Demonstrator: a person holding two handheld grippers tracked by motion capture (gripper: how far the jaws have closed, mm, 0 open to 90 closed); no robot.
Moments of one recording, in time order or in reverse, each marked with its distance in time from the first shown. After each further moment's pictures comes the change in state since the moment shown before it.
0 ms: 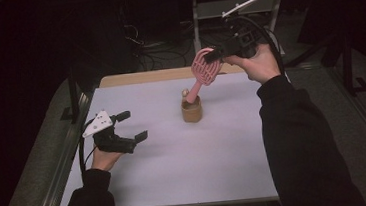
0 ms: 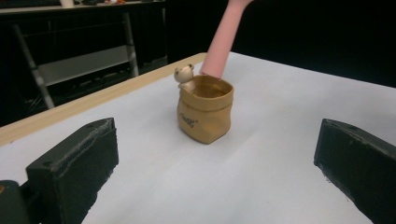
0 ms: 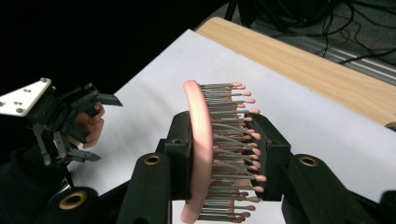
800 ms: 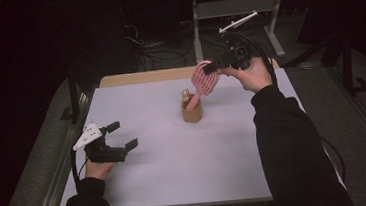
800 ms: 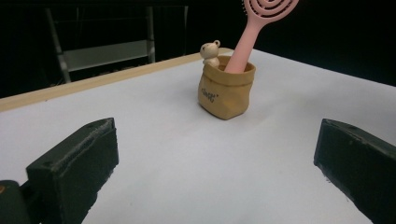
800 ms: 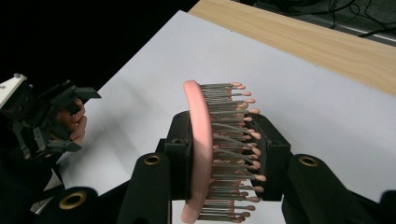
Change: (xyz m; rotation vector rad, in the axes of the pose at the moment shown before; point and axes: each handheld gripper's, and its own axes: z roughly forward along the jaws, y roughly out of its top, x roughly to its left) left arm 0.004 -0.034 -0.027 -0.015 0.063 -0.078; right arm -0.025 -0.021 0.037 0.031 0.022 0.061
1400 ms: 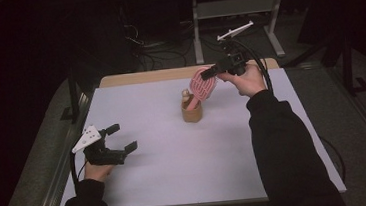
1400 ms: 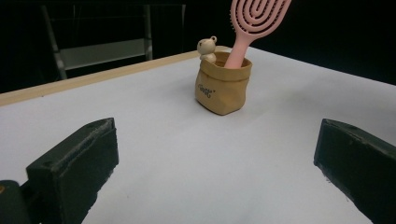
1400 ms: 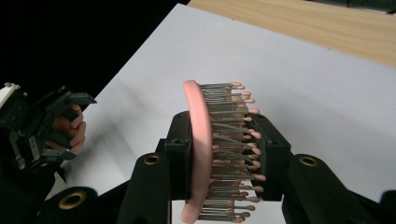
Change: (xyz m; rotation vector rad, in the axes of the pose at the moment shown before) left arm 0.000 -0.003 -0.001 -0.002 -0.013 -0.002; right arm -0.018 -0.010 0.024 0.009 0.042 0.081
